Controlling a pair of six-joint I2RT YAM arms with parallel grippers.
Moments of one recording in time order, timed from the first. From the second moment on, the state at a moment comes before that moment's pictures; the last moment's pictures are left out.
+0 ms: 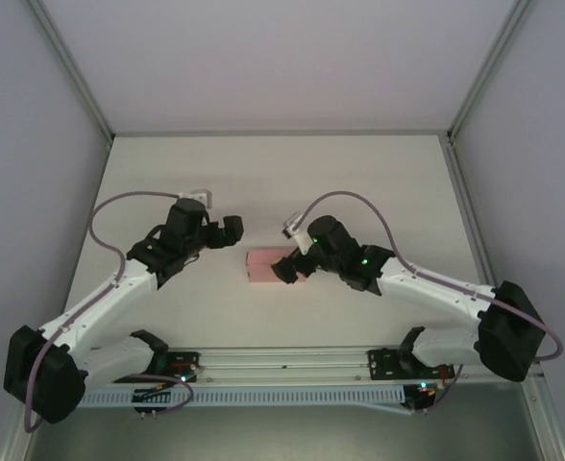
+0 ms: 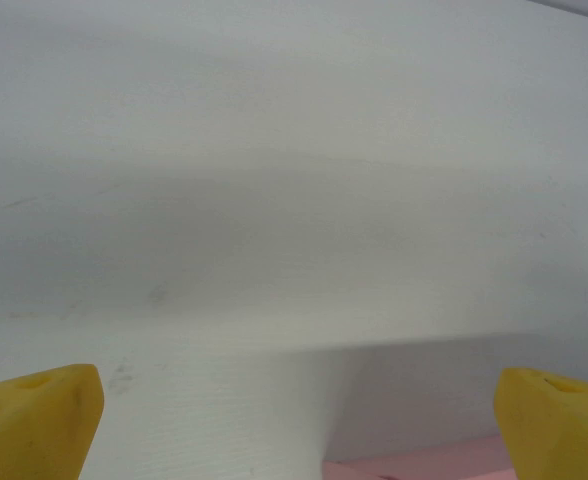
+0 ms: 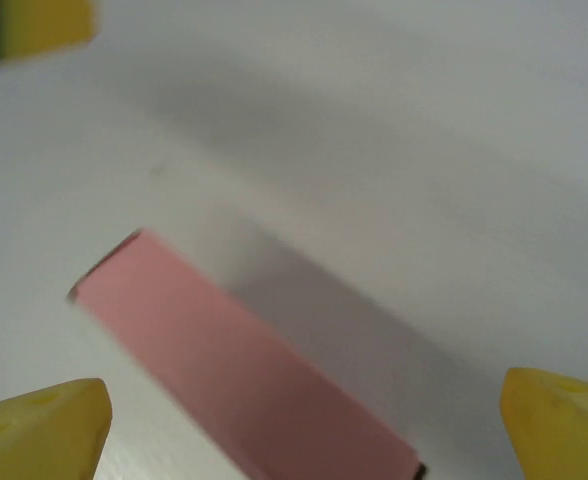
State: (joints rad) left arm -0.55 1.07 0.77 -0.37 -0.13 -0.51; right arm 0.90 1.27 0.82 -0.23 -0.07 -0.05
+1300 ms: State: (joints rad) left arm -0.52 0.98 0.70 -0.41 -0.16 -0.51; right arm 0.93 1.67 0.80 0.19 0.47 -0.94
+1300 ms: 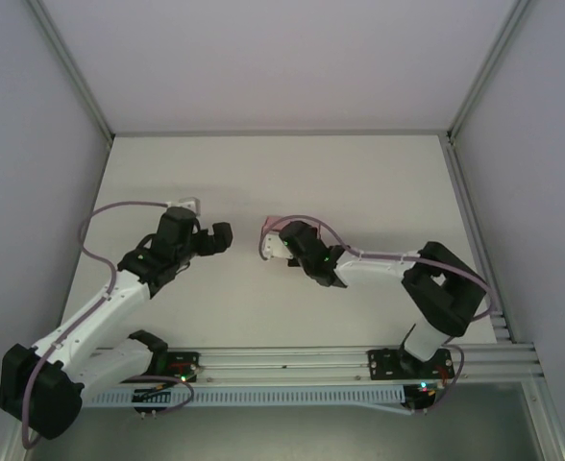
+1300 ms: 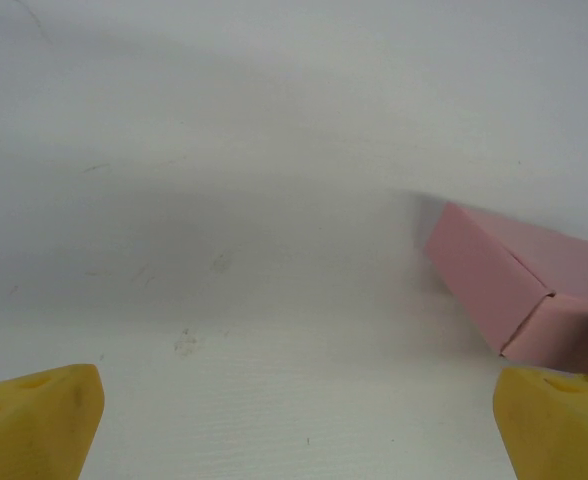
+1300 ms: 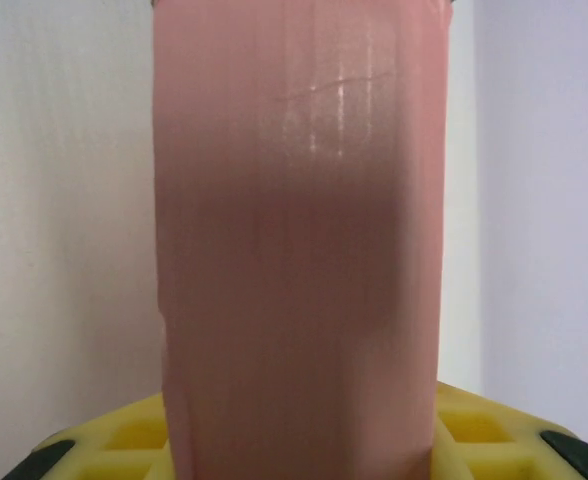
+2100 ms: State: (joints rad) left arm -0.47 1.00 0.66 -0.31 -0.30 -0.45; right arm 0.58 1.13 0.73 -0.09 0.21 -0.37
